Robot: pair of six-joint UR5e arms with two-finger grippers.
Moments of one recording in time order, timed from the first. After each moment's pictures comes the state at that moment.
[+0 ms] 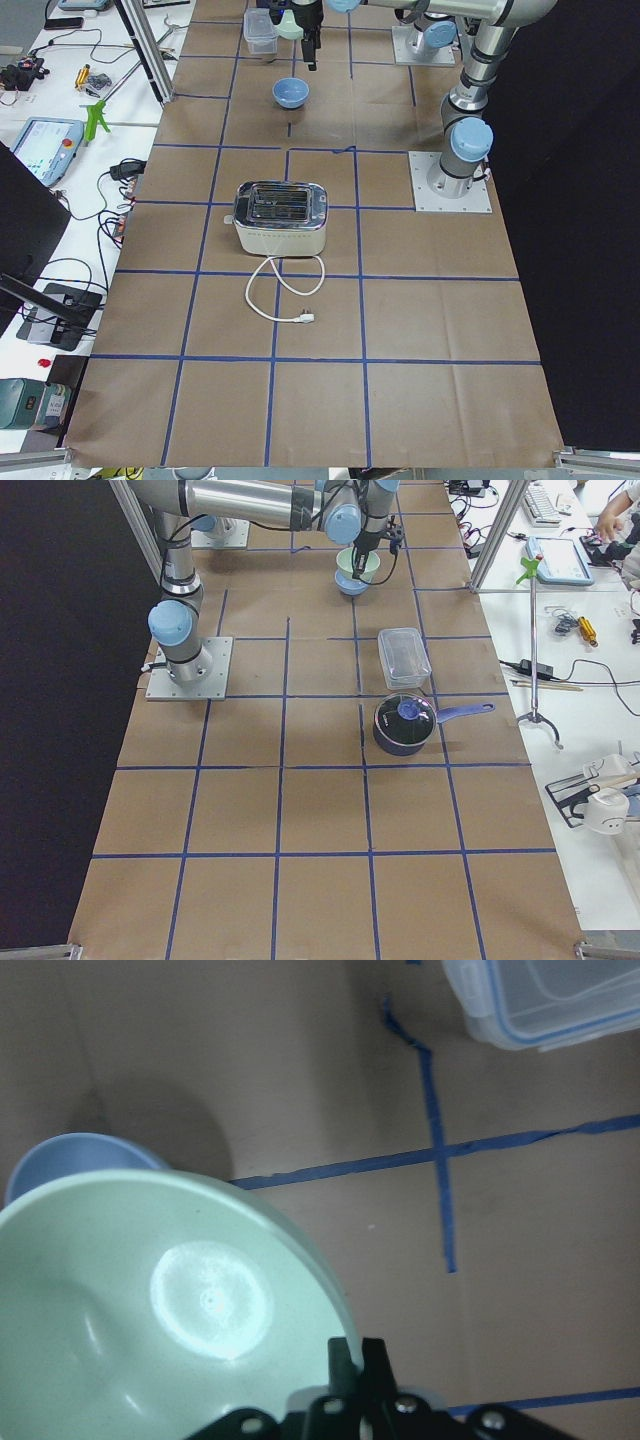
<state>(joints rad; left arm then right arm) -1.61 -1.59 -1.50 -1.73 1.54 0.08 1.67 -1.35 1.54 -1.66 -1.45 0.27</state>
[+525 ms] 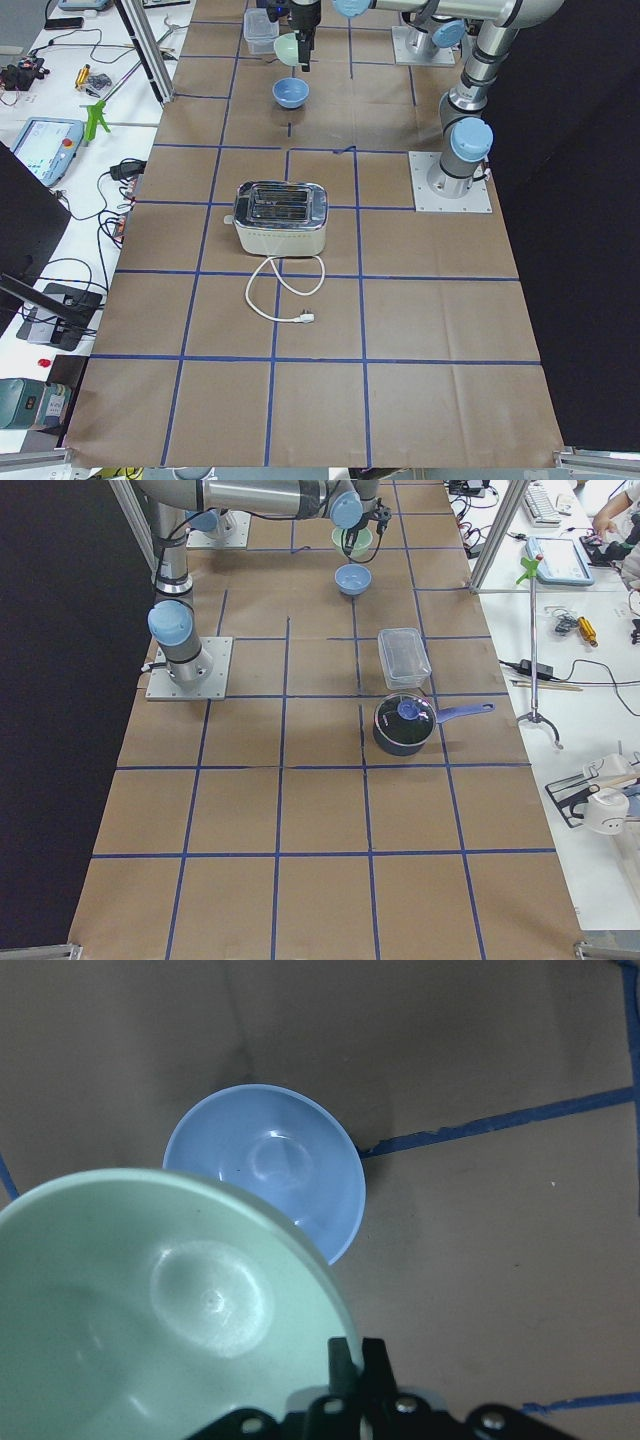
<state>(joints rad) -1.60 -1.57 -1.53 -1.63 1.55 0.09 1.80 -1.29 1.54 -1.76 -1.38 0.44</state>
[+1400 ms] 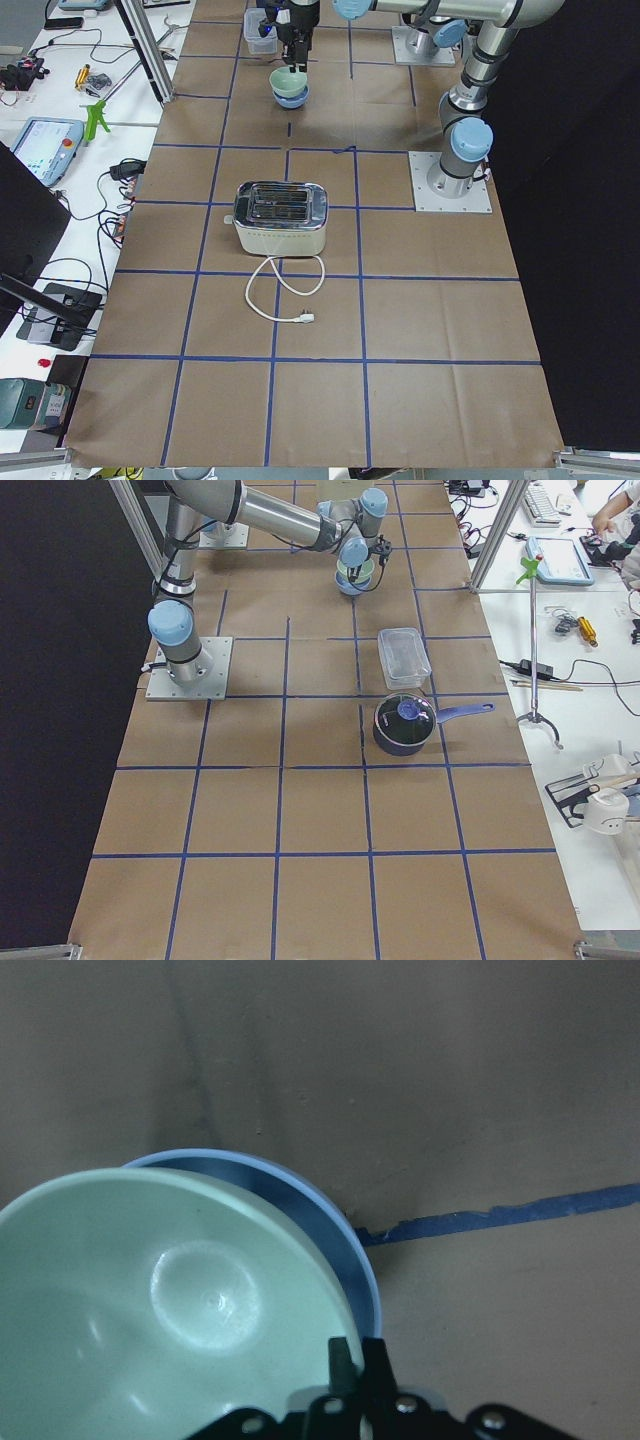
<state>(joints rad) -1.60 -1.57 -1.54 -1.61 1.55 0.09 1.80 -1.15 1.67 -2.03 -1.39 0.43</state>
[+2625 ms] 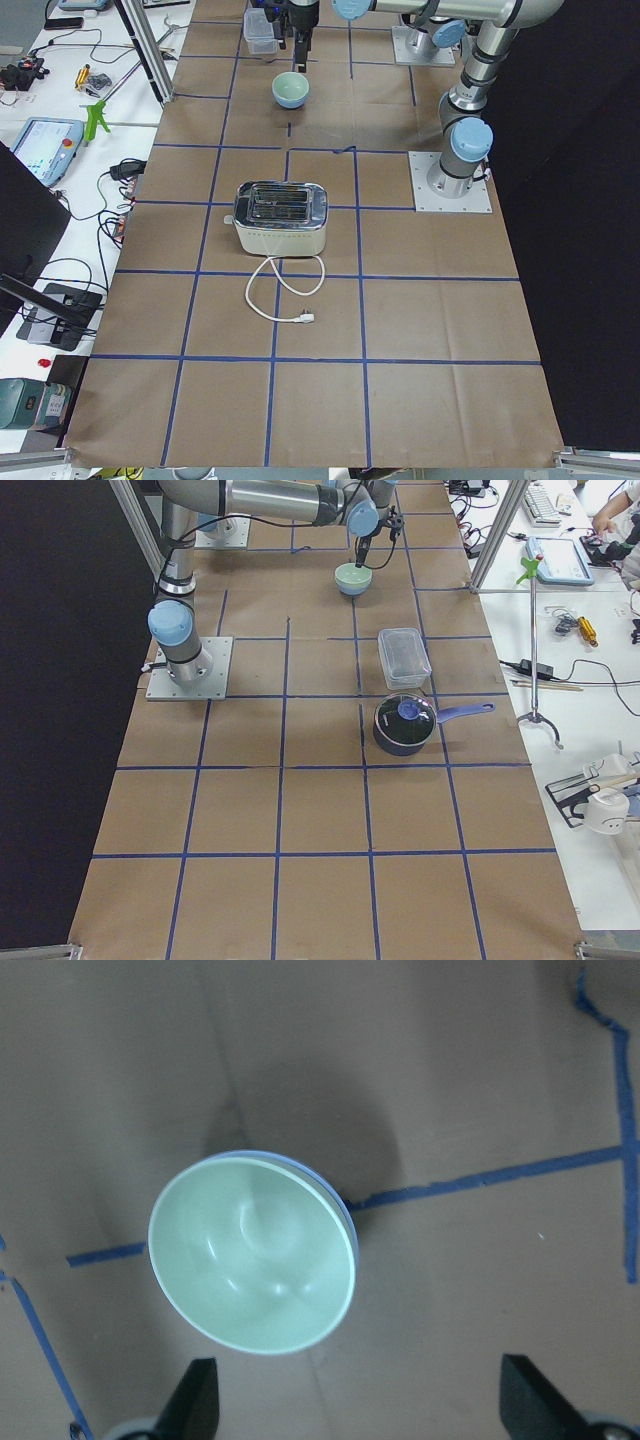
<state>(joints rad) -1.60 -1.57 -1.53 -1.60 1.55 0.10 1.77 -1.24 1.41 -1.63 -1.42 0.40</state>
